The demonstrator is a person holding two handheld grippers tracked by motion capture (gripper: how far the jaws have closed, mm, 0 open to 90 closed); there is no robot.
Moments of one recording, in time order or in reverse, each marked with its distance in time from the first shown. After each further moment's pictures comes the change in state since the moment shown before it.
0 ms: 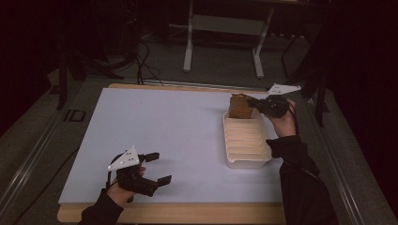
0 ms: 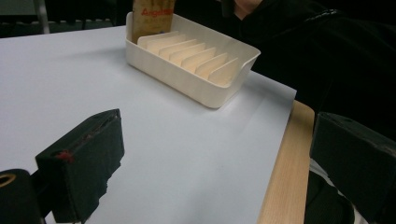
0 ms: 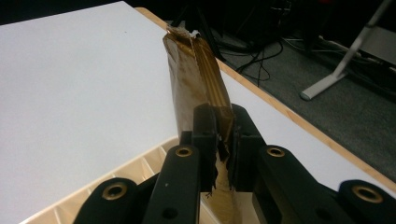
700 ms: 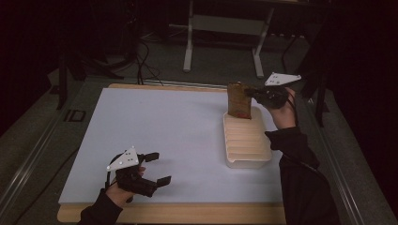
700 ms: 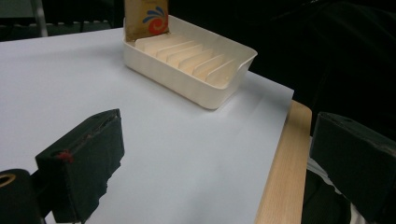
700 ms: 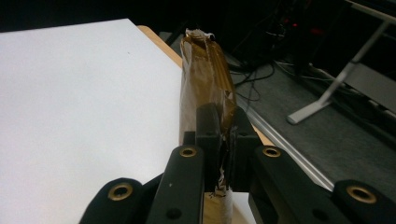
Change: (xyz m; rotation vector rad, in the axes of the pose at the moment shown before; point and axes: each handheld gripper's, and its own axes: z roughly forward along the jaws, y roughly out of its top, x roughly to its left) left arm -0.002 0.002 -0.003 0.001 -0.006 0.015; right arm 0.012 0.046 -0.007 -0.042 -0.009 -0.106
